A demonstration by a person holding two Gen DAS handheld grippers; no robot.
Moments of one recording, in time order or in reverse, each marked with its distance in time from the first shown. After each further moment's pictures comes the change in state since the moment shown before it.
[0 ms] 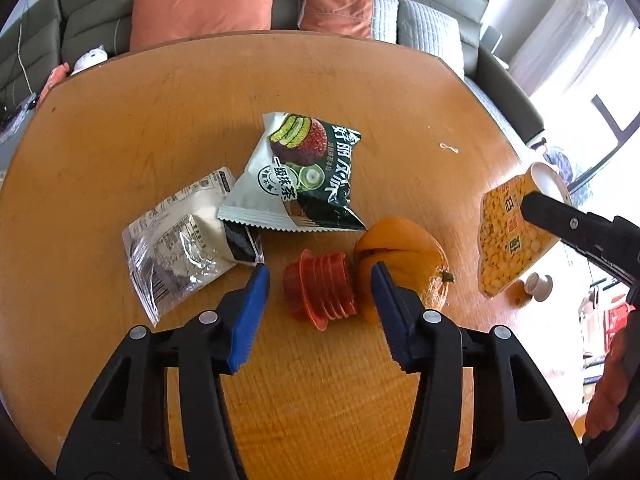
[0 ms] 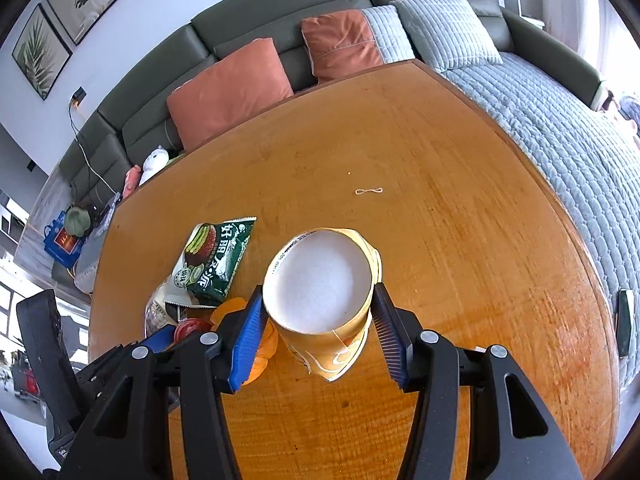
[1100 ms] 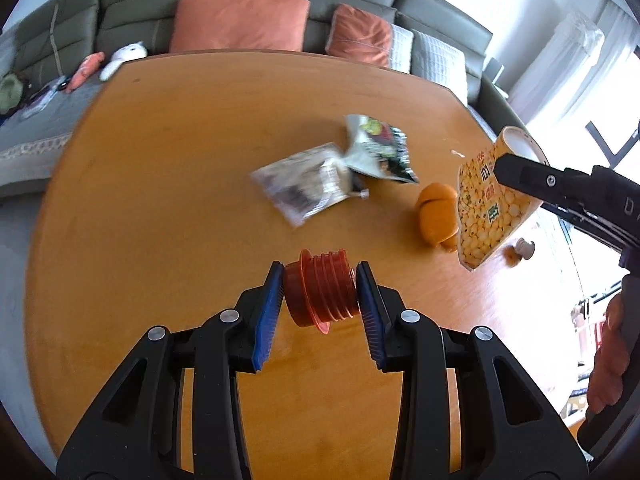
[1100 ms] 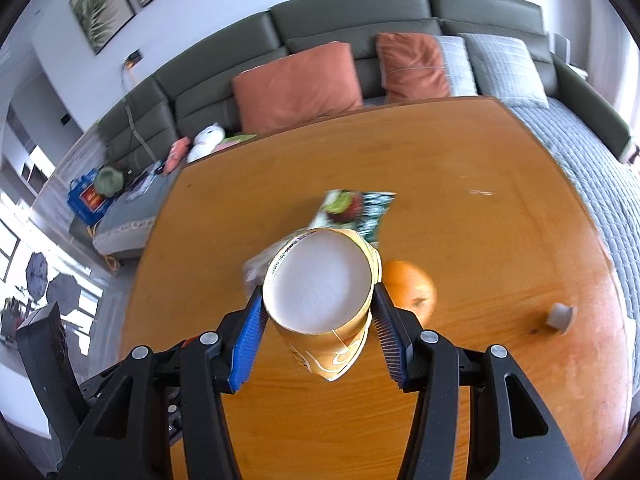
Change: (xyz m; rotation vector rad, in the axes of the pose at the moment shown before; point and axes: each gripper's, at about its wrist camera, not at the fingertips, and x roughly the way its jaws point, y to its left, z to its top) left arm -0.101 0.088 -0.075 -0.064 -0.093 -0.012; right arm -0.036 0.144 -0.059 -0.191 -0.038 0.061
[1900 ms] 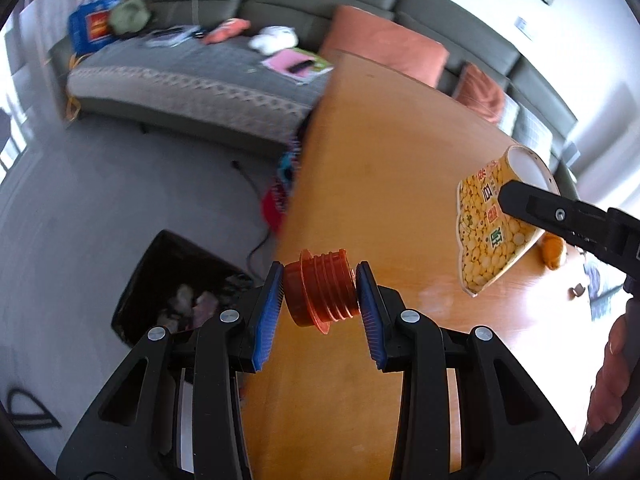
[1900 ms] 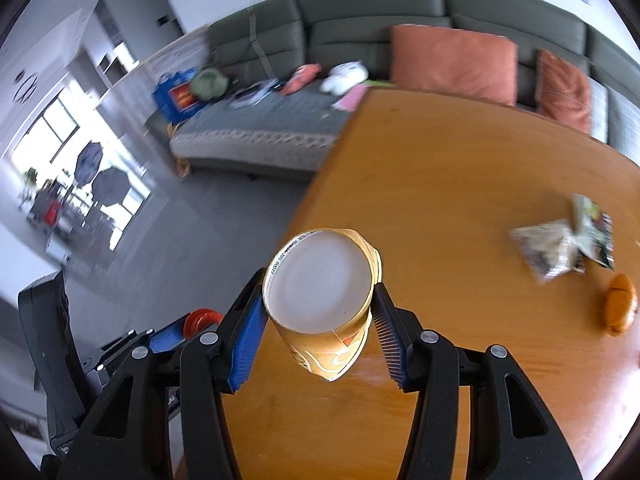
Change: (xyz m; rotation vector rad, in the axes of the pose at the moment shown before) left arm -0.111 0.213 -0.087 -0.321 -0.090 0.184; right arm 0.050 0.266 -0.072 -0.351 0.164 0.208
